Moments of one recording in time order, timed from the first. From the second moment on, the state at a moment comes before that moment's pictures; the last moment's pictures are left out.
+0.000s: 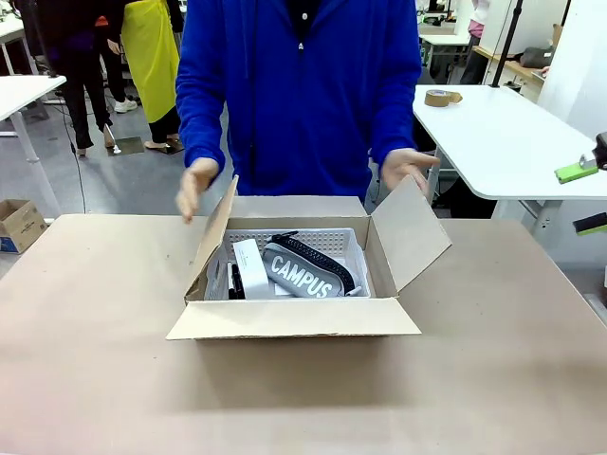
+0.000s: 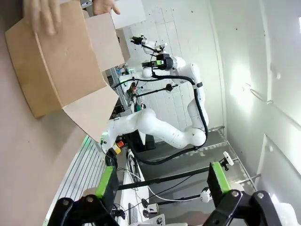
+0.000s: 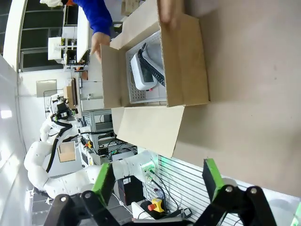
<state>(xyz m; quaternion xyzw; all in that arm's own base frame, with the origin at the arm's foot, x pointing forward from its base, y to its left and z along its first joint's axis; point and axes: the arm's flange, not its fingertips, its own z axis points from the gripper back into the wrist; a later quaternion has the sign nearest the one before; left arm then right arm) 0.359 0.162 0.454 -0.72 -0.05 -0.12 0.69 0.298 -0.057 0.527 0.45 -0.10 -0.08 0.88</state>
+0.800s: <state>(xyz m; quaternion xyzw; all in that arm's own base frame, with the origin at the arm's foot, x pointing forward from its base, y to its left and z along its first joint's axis) 0.359 0.162 0.454 -0.72 -0.05 -0.12 0.69 0.298 -0.057 0.527 0.45 -0.10 -0.08 0.88</state>
